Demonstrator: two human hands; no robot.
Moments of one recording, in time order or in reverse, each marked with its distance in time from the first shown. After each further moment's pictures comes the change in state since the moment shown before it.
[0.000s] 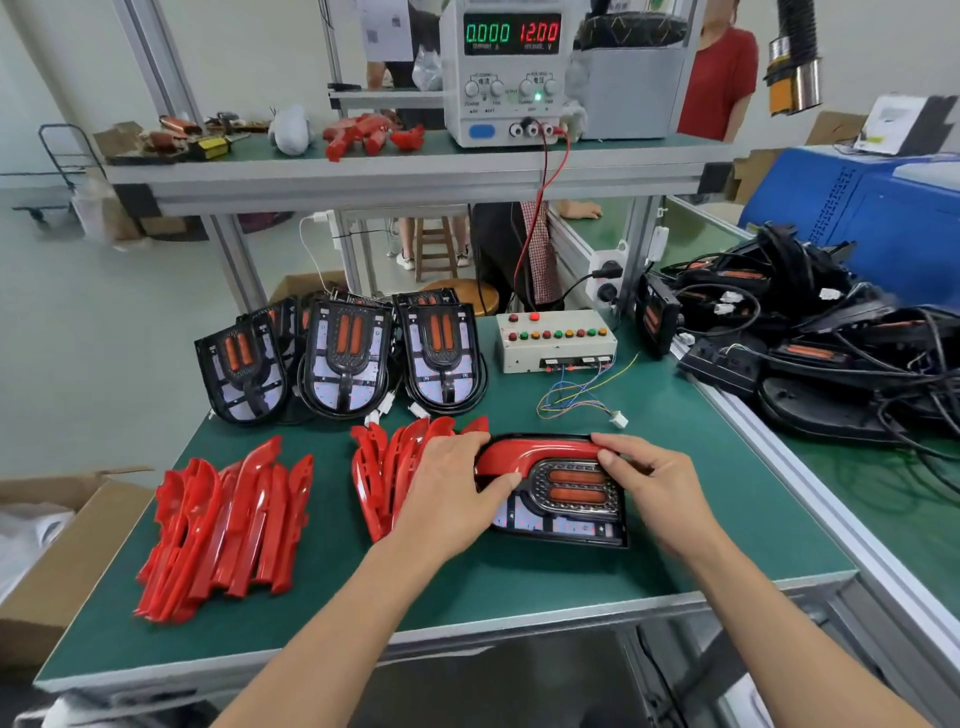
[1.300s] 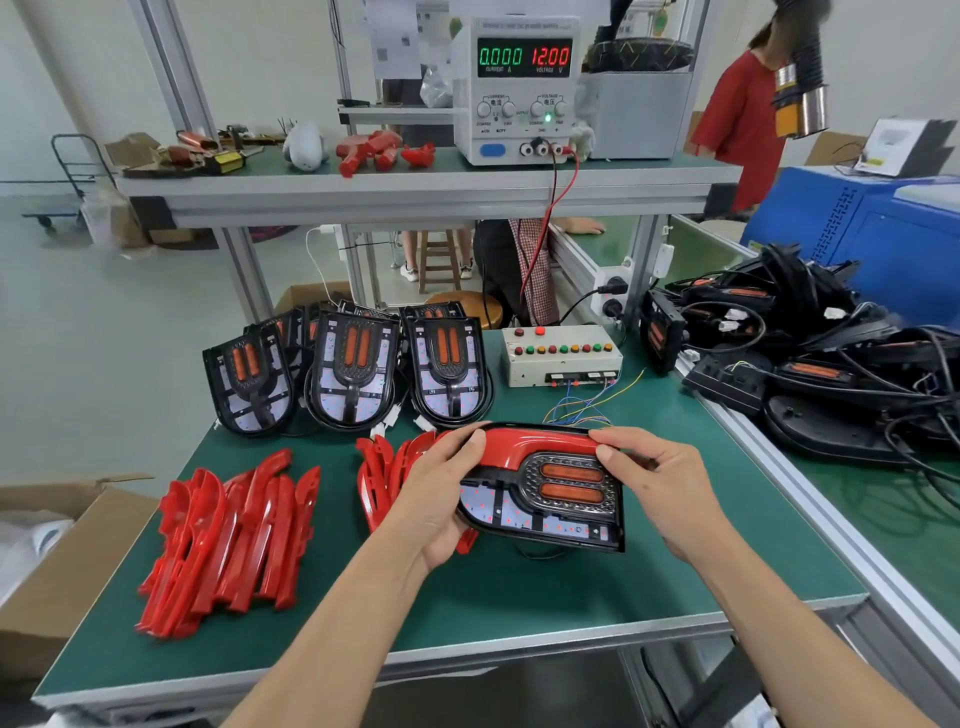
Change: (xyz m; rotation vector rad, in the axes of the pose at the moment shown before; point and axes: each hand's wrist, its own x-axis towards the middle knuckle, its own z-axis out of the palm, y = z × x) left_hand 0.008 0.014 -0.021 -1.351 -0.077 -0.521; right_hand 0.006 -0.038 0.012 0.103 -0.033 -0.029
